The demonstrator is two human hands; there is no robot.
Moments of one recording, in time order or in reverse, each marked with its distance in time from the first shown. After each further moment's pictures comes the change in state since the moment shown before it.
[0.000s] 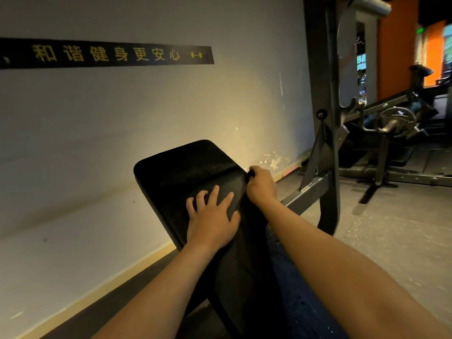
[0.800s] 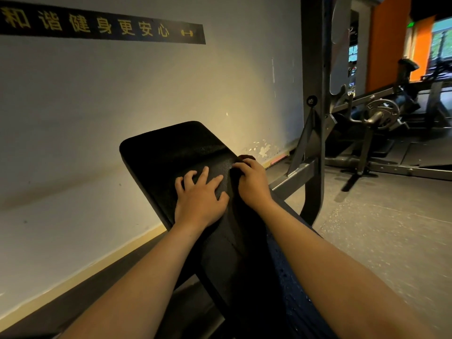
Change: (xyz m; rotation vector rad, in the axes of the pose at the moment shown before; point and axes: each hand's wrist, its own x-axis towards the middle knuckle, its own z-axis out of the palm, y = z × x) left_hand -0.002 0.002 0.000 -0.060 0.063 0.004; right_hand -0.047 0.021 -0.010 -0.063 -0.036 -0.222
